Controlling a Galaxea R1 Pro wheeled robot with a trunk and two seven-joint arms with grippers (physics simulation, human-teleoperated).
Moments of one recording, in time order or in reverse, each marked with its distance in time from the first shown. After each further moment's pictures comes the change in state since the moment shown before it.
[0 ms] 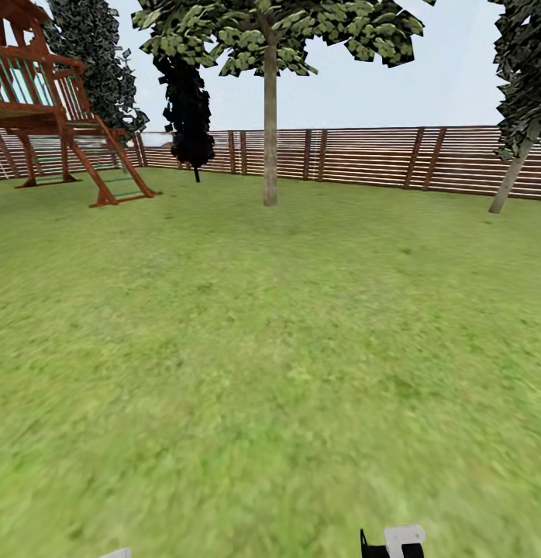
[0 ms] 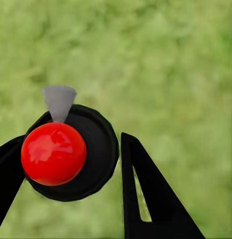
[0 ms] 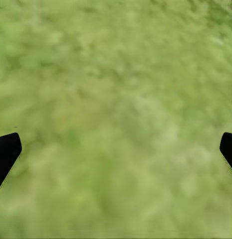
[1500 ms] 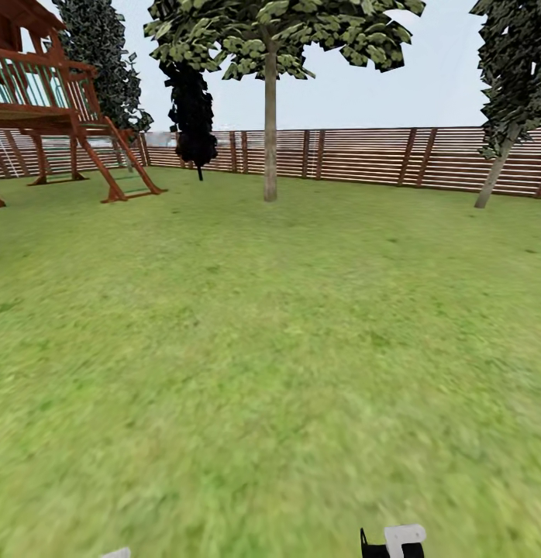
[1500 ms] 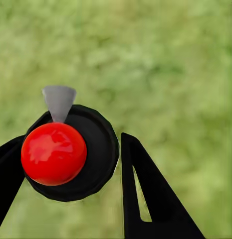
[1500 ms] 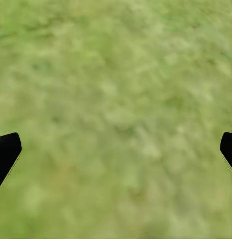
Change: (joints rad) left arm 0.000 0.000 0.000 0.000 0.000 0.000 0.000; right arm 0.000 0.000 0.000 -0.002 -0.001 -0.004 -0.003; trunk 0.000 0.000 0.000
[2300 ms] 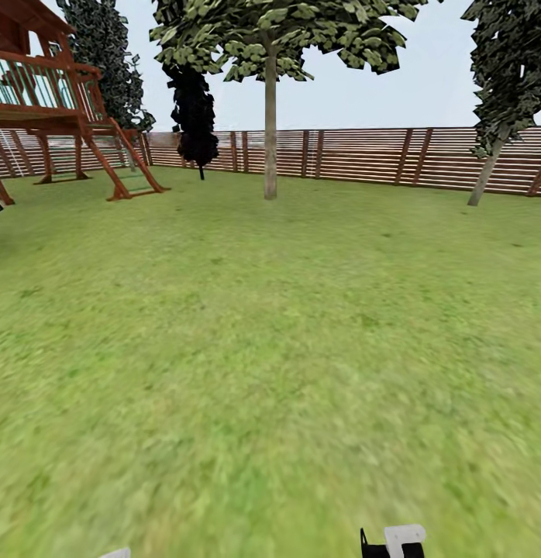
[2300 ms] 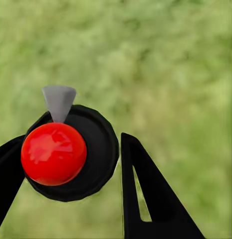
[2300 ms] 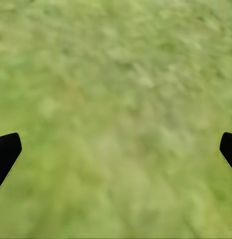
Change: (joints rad) left arm 0.000 0.000 0.000 0.000 0.000 0.000 0.000; right arm 0.000 -0.001 0.000 0.000 0.001 0.000 0.000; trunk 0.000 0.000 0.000
